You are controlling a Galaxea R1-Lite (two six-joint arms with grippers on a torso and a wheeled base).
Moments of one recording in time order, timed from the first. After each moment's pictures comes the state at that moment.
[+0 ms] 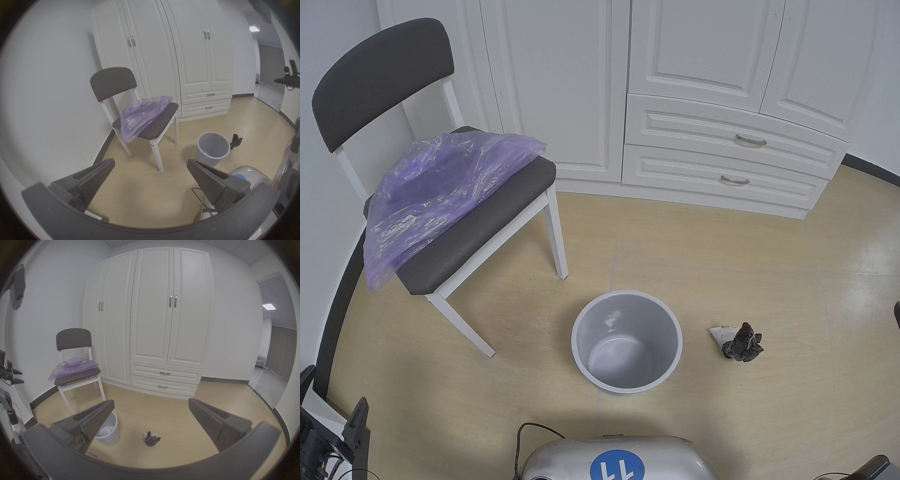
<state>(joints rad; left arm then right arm) 0.01 0.34 -0.19 -0.01 0.00 0.23 -0.01 0.50 -0.36 -0.24 0.06 -0.11</state>
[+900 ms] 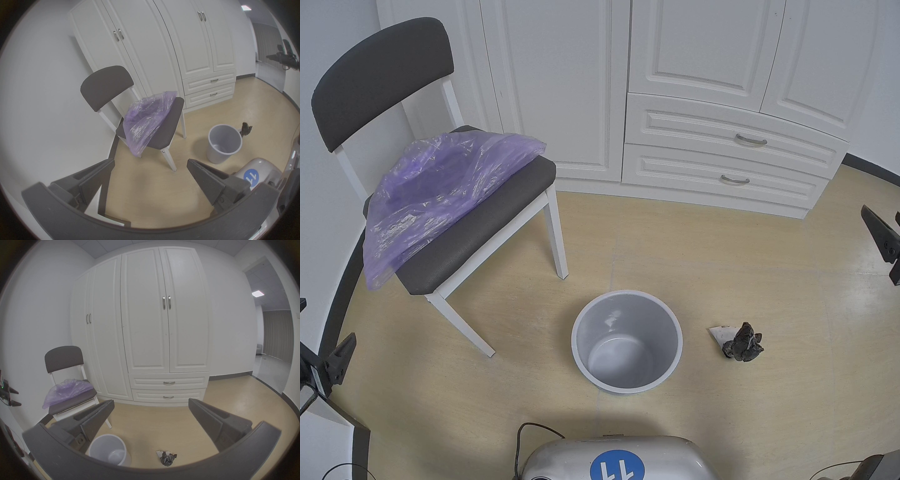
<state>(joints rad) 0.00 0.71 -0.48 0.00 0.08 0.39 0.41 0.94 -0.50 -0.64 -0.39 -0.02</state>
